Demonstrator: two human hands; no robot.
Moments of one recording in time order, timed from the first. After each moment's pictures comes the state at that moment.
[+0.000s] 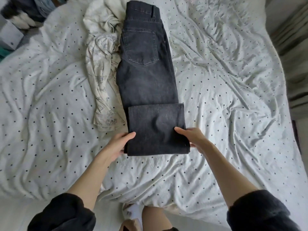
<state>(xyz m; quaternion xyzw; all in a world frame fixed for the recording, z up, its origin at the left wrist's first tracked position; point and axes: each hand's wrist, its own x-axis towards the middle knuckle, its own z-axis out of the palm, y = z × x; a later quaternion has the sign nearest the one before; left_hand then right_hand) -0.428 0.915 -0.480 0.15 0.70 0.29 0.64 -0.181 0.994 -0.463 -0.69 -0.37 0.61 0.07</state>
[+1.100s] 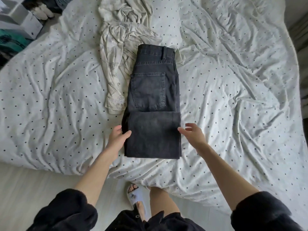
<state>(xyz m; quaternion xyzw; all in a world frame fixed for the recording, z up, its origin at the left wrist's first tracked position) -0.428 0.844 -0.471 0.14 0.76 0.34 0.54 -0.181 0.930 -0.452 -0.70 -0.45 0.54 0.07</state>
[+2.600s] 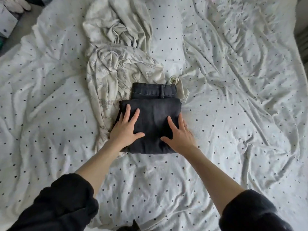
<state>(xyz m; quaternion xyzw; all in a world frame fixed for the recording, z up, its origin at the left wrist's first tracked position) -0.480 1.068 -0.499 0.59 0.73 -0.03 0.35 -0.273 1.106 -0.480 -0.57 -0.75 0.30 -0.16</state>
